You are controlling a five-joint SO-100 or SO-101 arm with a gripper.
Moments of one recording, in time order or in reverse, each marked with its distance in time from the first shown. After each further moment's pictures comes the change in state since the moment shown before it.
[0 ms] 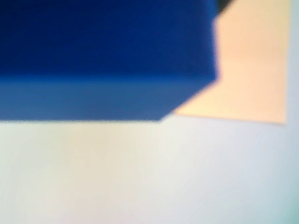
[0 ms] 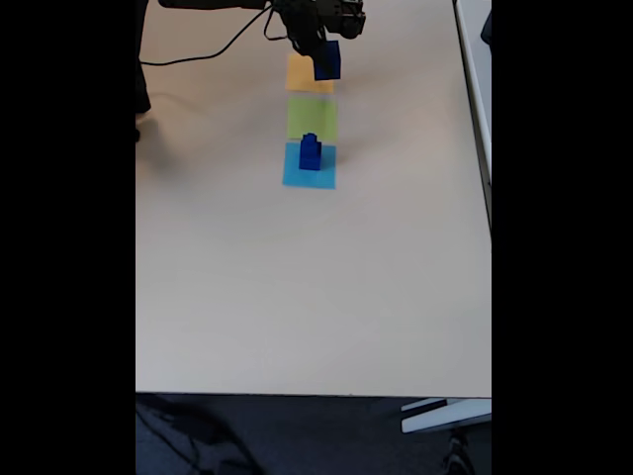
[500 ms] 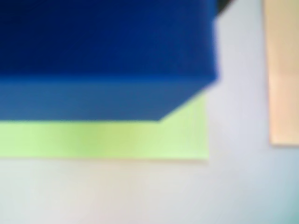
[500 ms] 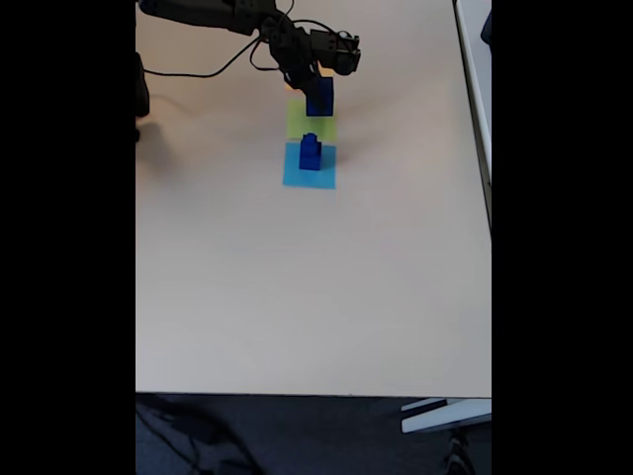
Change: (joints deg) arm 10.3 6.7 14.2 -4.7 -7.8
